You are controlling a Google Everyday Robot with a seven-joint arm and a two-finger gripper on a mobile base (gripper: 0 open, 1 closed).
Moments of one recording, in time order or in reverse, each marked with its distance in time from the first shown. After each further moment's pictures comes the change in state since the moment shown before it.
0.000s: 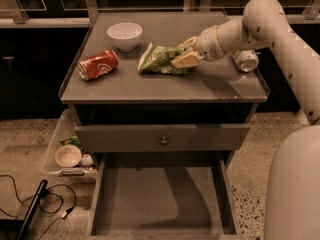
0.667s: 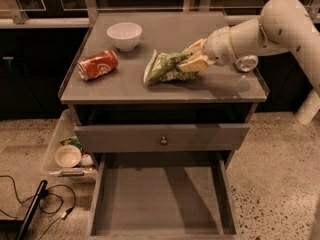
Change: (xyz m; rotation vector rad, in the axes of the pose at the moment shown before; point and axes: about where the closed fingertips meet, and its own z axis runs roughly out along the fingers) arm -0.018 0.043 -0.033 -0.011 -0.055 -0.102
